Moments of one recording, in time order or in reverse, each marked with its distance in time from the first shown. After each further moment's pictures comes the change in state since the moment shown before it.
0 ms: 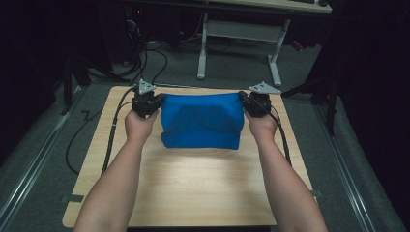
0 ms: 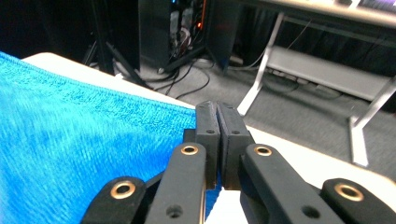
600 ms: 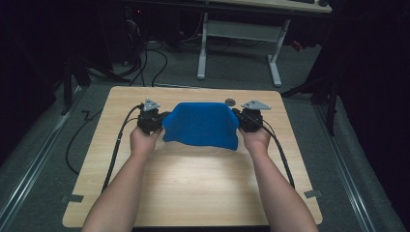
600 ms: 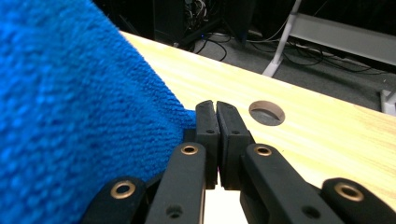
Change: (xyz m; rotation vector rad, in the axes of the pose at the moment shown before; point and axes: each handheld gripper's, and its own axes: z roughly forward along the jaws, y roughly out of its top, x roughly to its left) left arm -0.013 -0.054 0.016 0.069 -0.085 -0.044; right arm 0.018 -0.053 0.016 0.084 0.058 0.019
